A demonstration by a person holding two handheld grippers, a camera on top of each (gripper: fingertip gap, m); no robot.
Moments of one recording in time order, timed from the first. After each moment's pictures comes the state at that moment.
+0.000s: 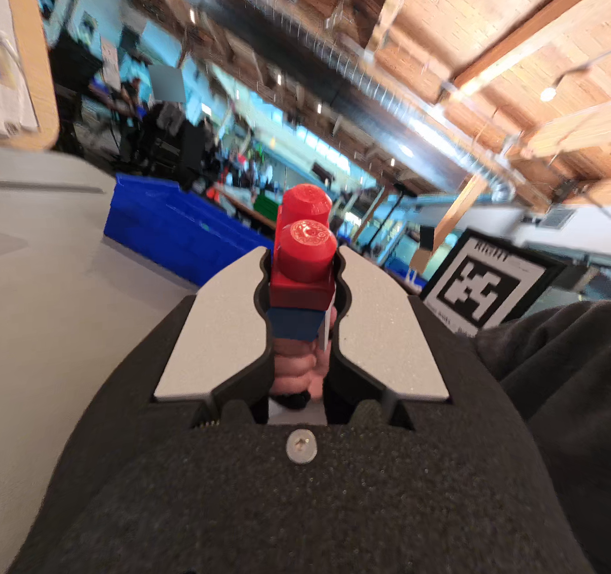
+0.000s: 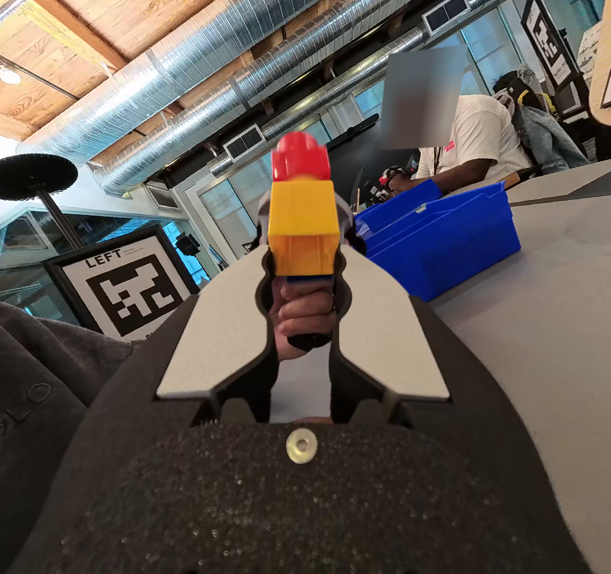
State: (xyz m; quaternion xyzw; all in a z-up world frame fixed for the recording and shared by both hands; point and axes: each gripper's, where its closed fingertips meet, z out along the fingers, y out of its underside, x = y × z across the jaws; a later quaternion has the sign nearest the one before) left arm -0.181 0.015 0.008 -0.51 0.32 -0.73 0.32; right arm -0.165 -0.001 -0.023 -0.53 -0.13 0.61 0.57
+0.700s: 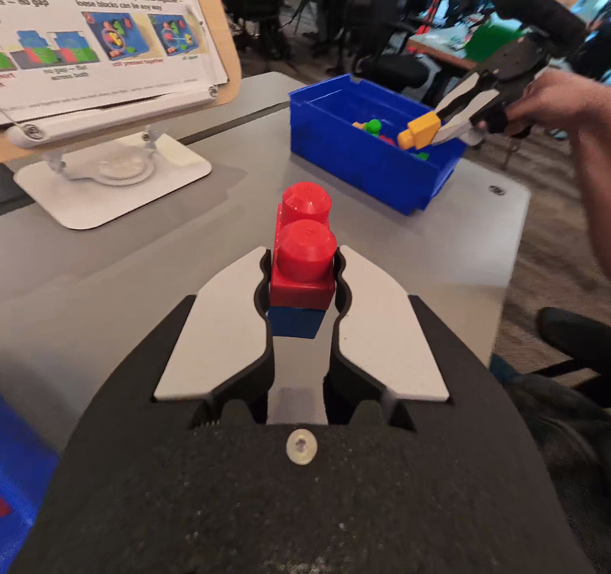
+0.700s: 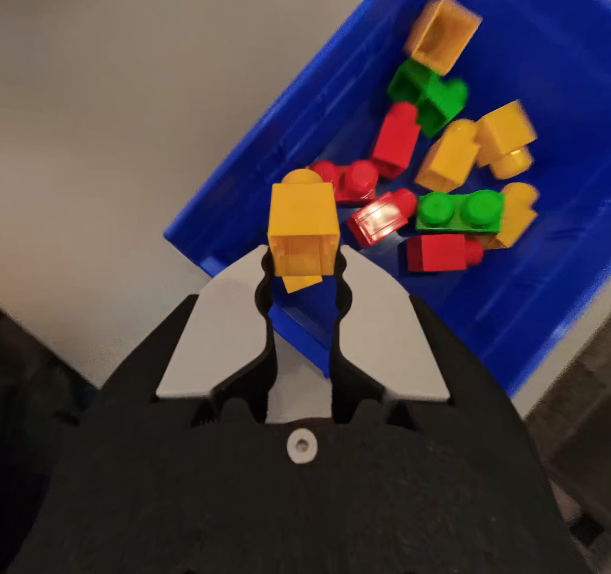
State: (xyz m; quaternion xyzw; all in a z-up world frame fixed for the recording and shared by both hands) left arm -0.198 0.050 -0.024 -0.69 0.43 -0.39 0.42; right arm 0.161 -0.036 -0.091 -0.94 -0.19 0.05 0.28
